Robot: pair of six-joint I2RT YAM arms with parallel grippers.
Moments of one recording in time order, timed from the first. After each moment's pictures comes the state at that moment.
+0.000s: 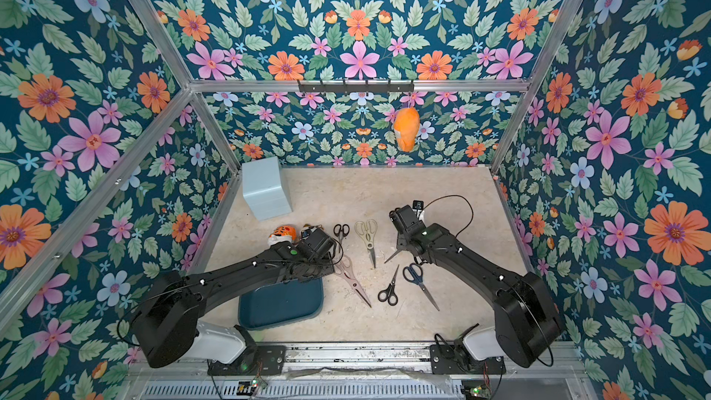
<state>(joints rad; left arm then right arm) -0.80 1.44 0.87 -0.62 -0.15 -1.01 0.63 1.42 0.98 -0.63 0.36 0.62</state>
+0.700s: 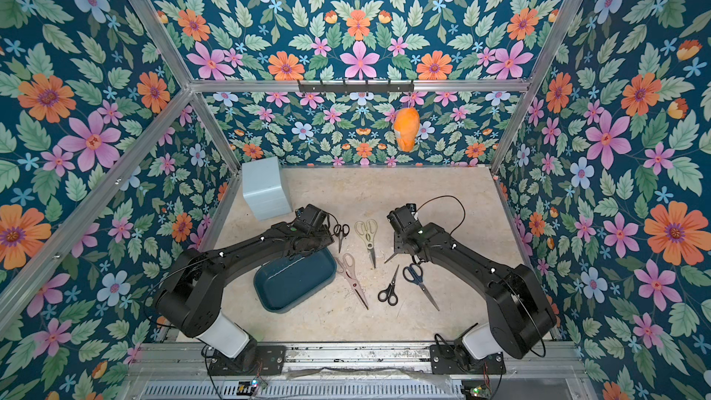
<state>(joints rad) -0.59 1.61 1.00 -0.43 -0.15 -0.96 0.63 1.48 1.00 -0.62 0.26 0.53</state>
